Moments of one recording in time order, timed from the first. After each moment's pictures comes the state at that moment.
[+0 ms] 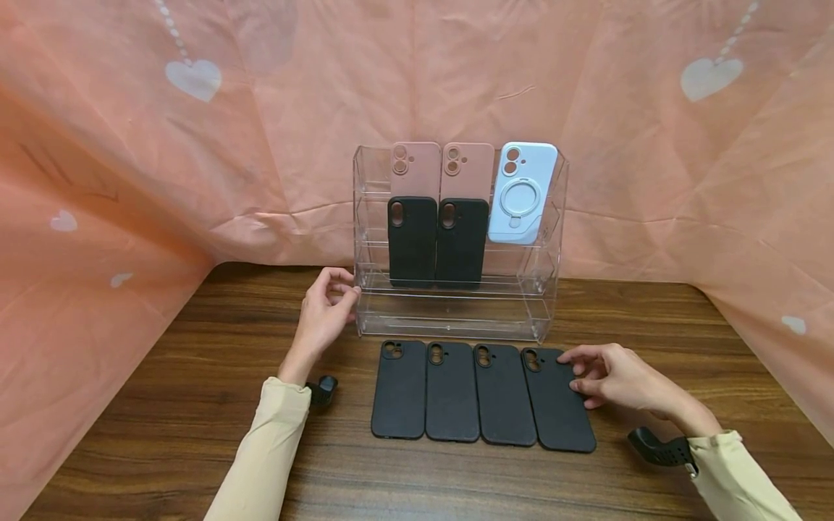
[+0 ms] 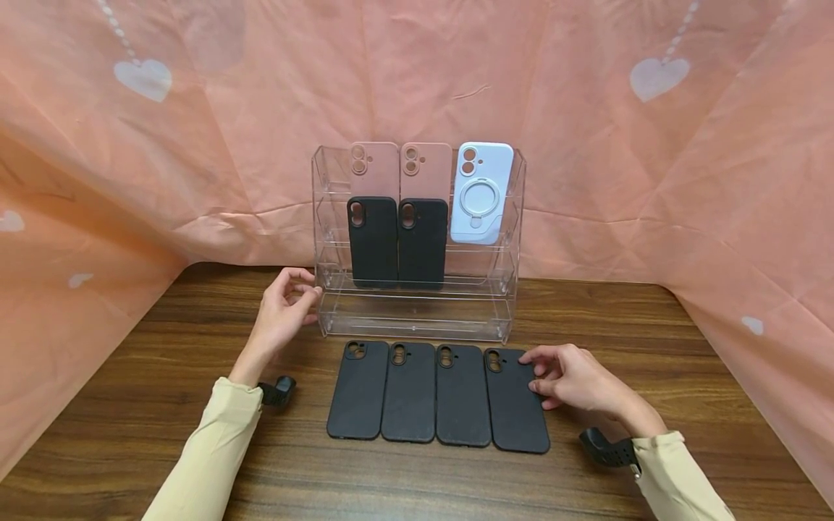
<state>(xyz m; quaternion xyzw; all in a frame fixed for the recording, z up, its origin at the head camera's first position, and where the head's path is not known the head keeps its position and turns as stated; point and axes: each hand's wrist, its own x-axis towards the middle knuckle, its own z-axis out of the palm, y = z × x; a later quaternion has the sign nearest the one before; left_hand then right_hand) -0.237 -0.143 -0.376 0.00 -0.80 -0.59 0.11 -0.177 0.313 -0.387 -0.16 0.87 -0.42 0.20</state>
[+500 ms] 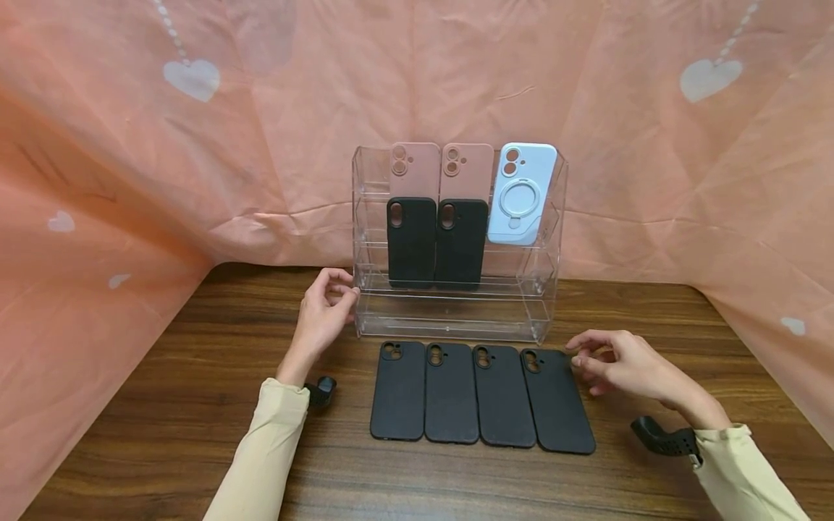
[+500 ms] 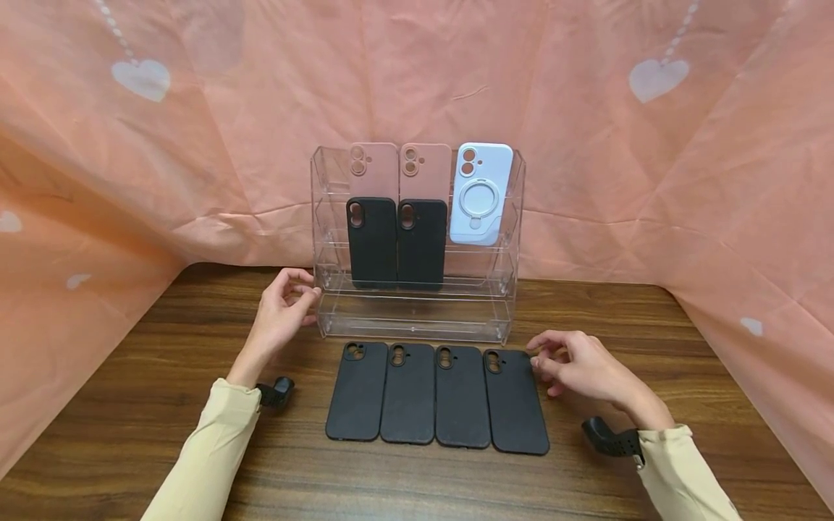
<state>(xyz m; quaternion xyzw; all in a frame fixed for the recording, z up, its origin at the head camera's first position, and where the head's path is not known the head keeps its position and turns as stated) -0.237 -0.144 -0.377 -0.01 -0.80 -0.59 0.11 -0.180 0.314 -0.368 -0.14 0.89 -0.40 0.15</state>
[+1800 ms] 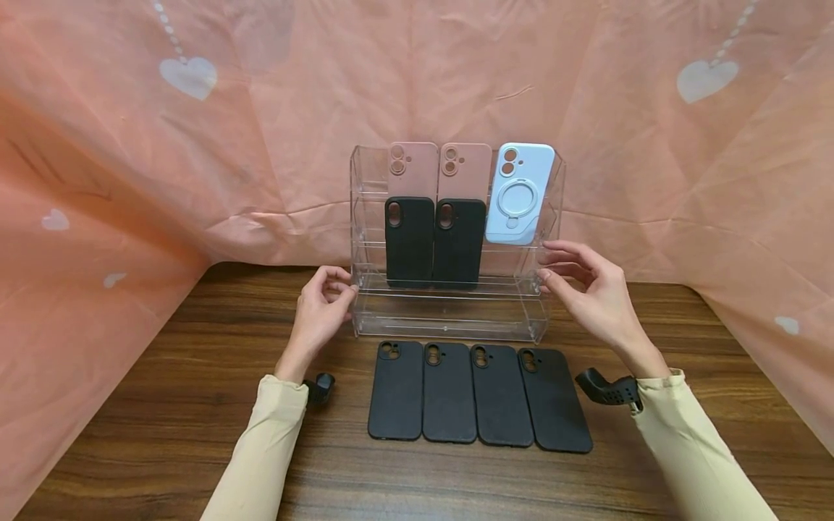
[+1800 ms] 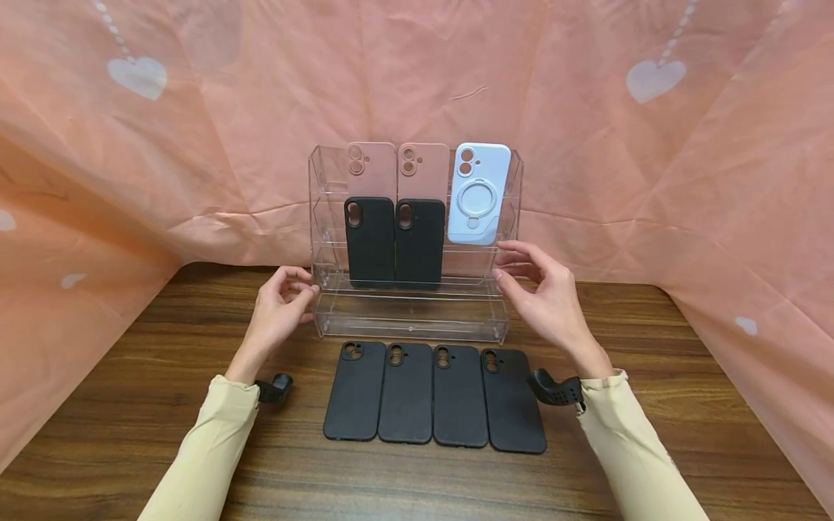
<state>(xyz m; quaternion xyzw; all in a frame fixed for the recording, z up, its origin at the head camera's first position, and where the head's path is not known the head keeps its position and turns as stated) -0.241 -0.144 -0.375 0.01 -0.80 -0.58 0.11 -0.217 0.244 -0.318 -0.21 0.81 -0.52 -0.20</state>
